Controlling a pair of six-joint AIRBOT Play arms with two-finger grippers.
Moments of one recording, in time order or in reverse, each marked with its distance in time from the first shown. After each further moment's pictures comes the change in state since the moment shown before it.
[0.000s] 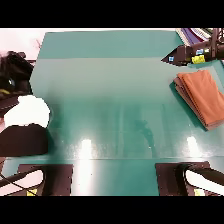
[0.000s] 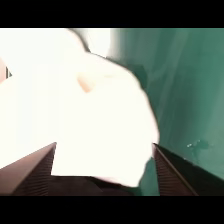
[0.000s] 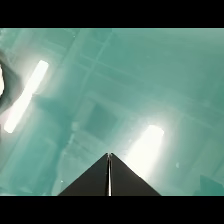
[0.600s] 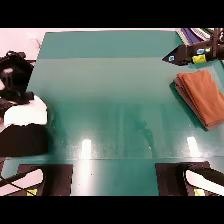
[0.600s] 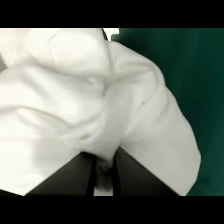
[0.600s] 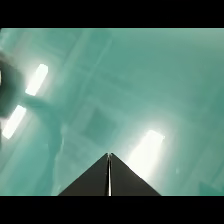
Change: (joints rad) left arm 0.054 0.041 -0.135 0.005 0.230 -0.058; right arm -0.001 0.013 0.016 0.005 -0.012 0.000
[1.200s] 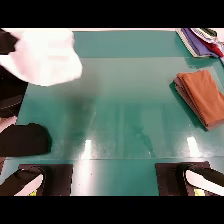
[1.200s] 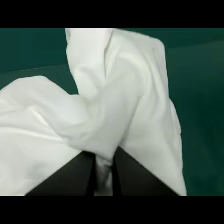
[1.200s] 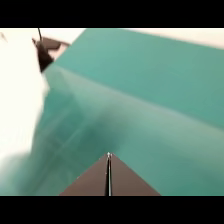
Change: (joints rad) left arm -0.500 0.242 0.475 -0.121 -0.109 0.006; right arm -0.017 0.011 0.328 0.001 -0.077 0.000
